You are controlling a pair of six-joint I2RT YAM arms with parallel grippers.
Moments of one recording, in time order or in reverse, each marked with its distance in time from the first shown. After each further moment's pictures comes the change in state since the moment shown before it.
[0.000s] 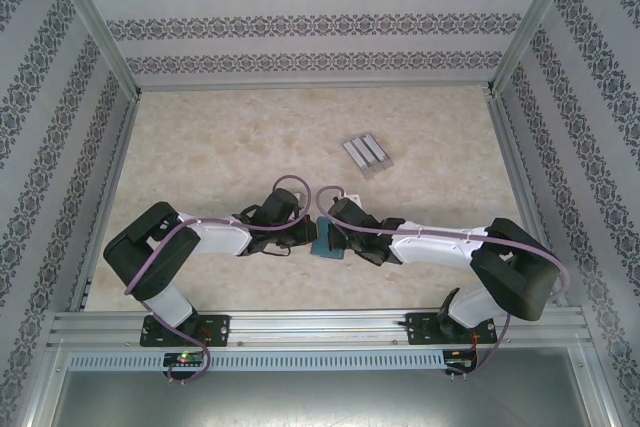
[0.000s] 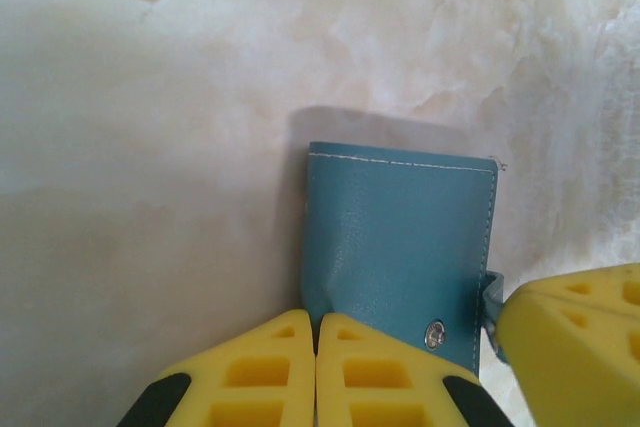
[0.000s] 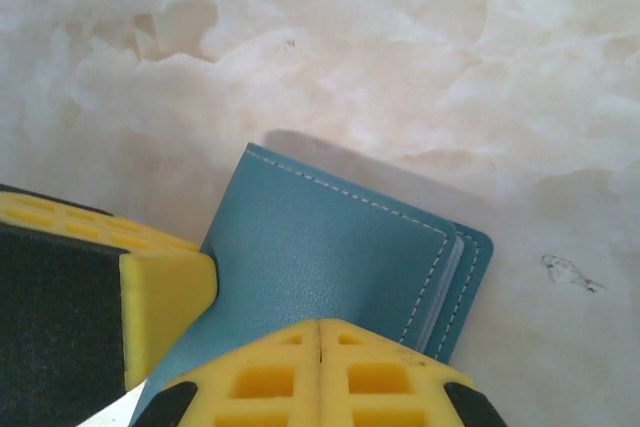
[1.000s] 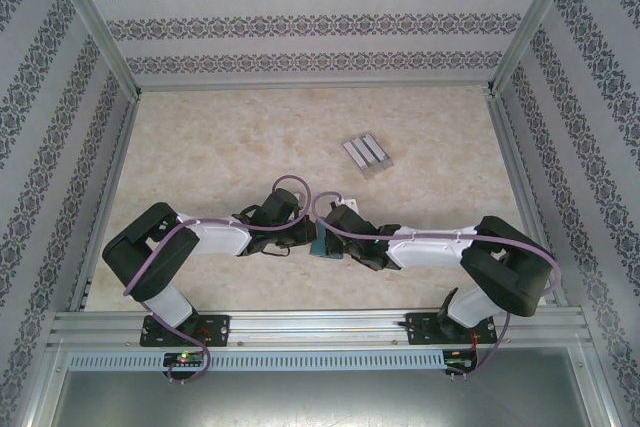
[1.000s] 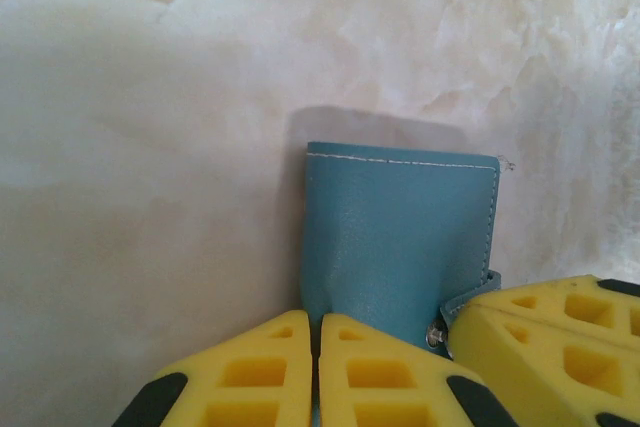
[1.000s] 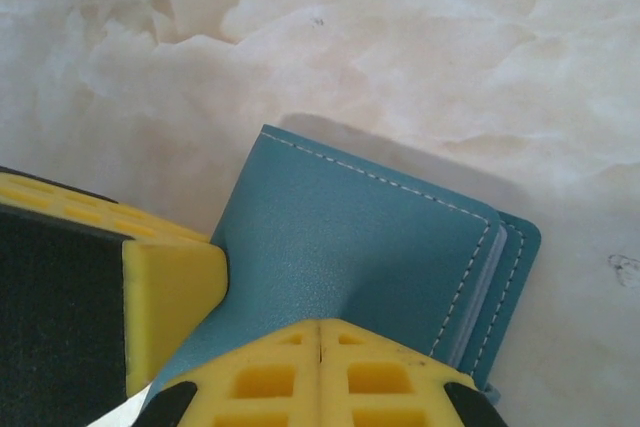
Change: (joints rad) left arm 0.000 -0.003 0.000 -0.012 -0.010 0.008; right arm 0.035 0.039 -0.058 0.134 0.007 0.017
